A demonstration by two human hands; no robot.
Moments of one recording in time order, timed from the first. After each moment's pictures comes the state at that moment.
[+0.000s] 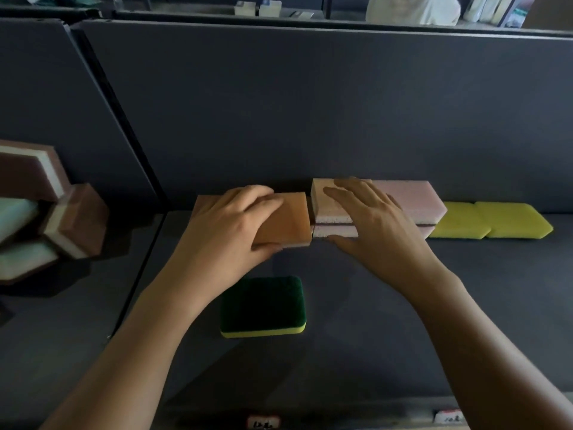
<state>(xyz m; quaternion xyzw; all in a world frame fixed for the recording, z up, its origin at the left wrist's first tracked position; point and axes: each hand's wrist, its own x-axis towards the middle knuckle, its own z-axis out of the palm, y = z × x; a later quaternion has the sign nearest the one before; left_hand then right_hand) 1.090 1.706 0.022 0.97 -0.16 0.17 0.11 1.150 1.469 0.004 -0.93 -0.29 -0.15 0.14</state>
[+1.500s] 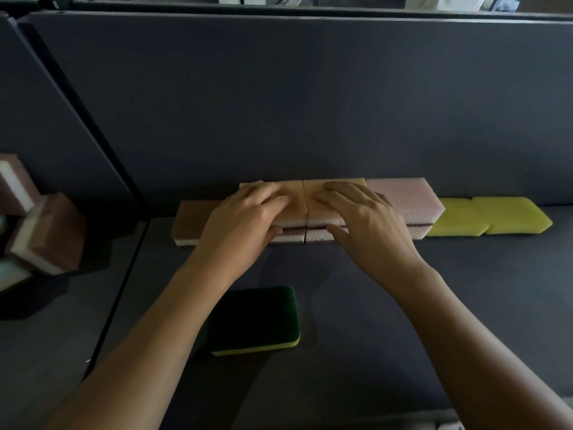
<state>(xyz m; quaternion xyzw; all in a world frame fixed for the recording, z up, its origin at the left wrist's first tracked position) 1.146 1.686 -0.007 0.96 -0.18 0.17 0.11 1.174 1.470 -0.018 -0.93 -0.28 -0.20 0.15</state>
